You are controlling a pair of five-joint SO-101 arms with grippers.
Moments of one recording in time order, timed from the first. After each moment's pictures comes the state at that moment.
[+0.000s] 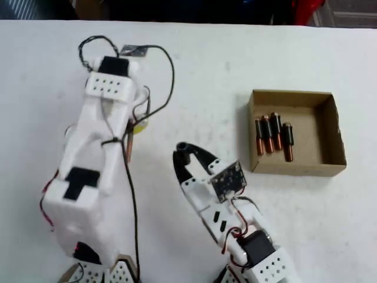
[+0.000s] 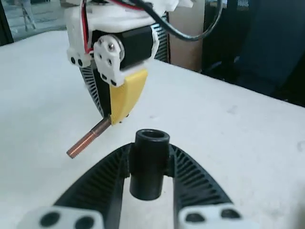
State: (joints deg) left arm 4.3 19.6 -20.0 99.7 10.6; right arm -36.3 -102.3 96.4 23.9 4.1
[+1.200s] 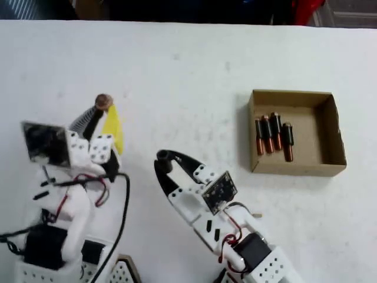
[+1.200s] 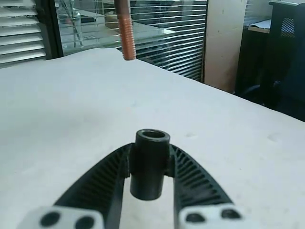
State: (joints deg) left arm 6.2 -79.9 50.5 49.5 9.5; right arm -44.8 -102.3 96.4 21.1 4.1
